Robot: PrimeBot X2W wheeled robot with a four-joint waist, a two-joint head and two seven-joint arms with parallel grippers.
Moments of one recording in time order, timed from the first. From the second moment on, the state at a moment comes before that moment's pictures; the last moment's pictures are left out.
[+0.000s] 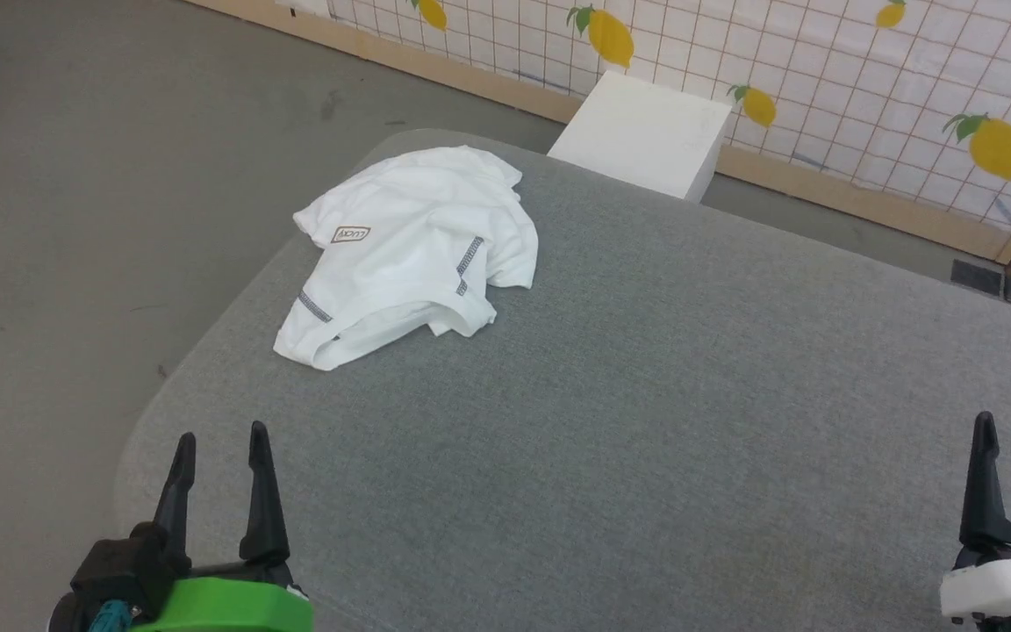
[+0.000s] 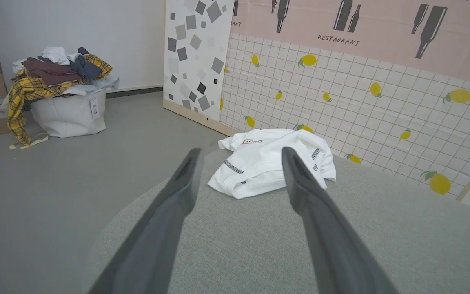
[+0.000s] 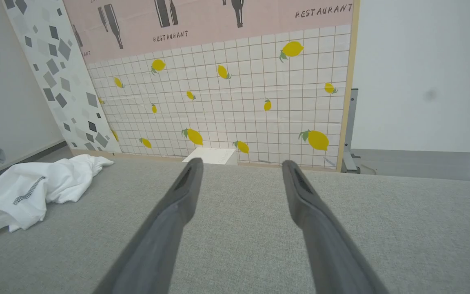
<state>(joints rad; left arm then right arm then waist) 0.12 0.05 0.03 -0.07 -0.23 -0.02 -0.25 0.06 -0.05 -0.31 0.10 0.18 0.13 -0.25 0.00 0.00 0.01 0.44</state>
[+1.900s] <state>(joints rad) -0.87 0.40 -0.06 0.39 -0.55 0.04 0.92 -0.03 -0.05 -0.35 -0.18 0.04 0.13 -0.20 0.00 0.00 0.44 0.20</state>
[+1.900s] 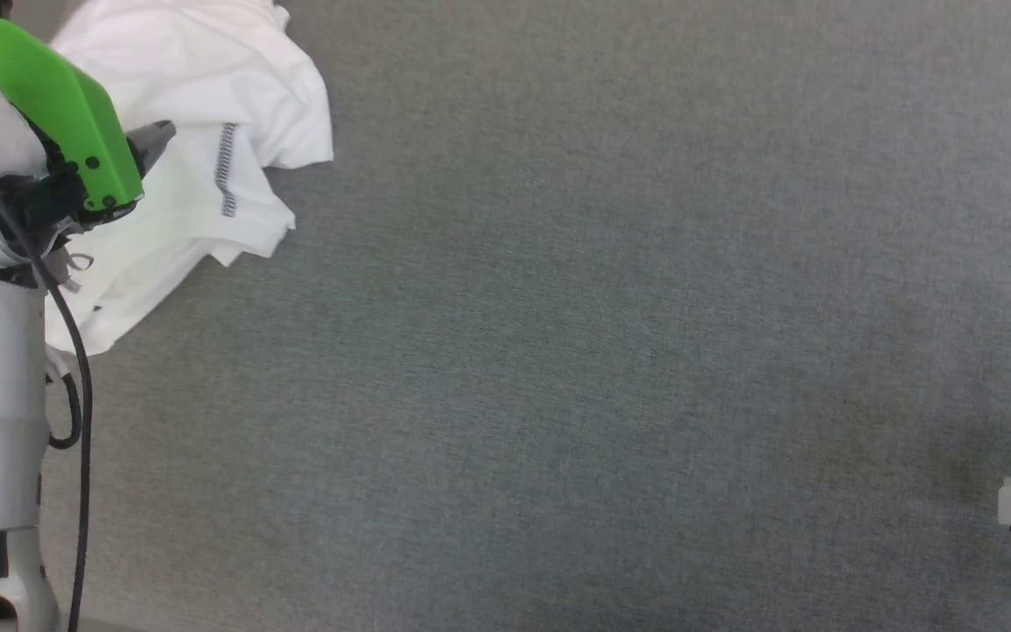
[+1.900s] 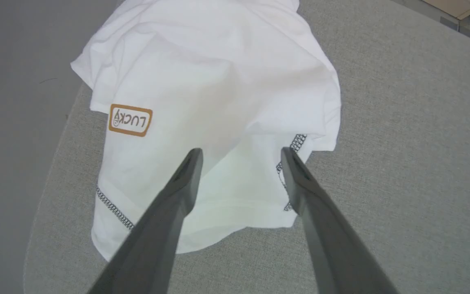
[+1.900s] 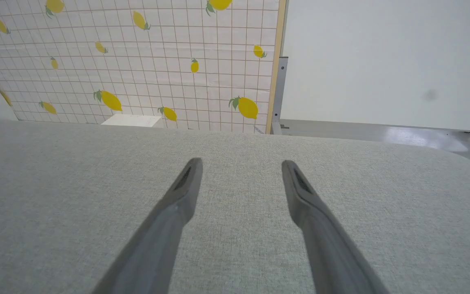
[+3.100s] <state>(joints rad) -0.91 0.47 -0.05 0.54 -0.60 -0.11 0.60 -0.06 -0.05 -0.35 -0.21 0.06 0.13 -0.20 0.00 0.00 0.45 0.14</state>
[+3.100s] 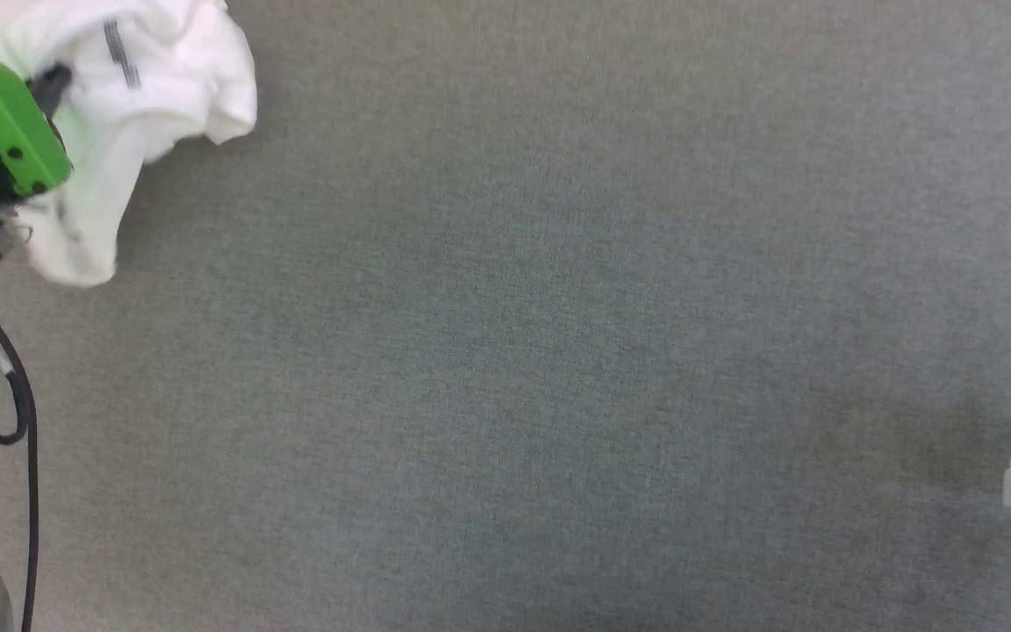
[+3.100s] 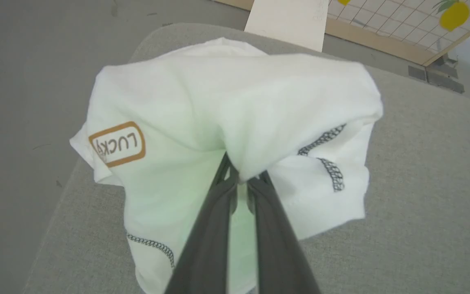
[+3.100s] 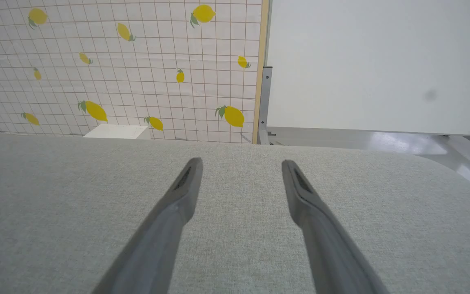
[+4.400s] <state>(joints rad) -1.10 0.23 -0.35 0.18 -0.68 -0.12 0.43 0.04 -0.05 -0.32 -0.03 0.17 0.13 -0.26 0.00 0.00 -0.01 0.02</state>
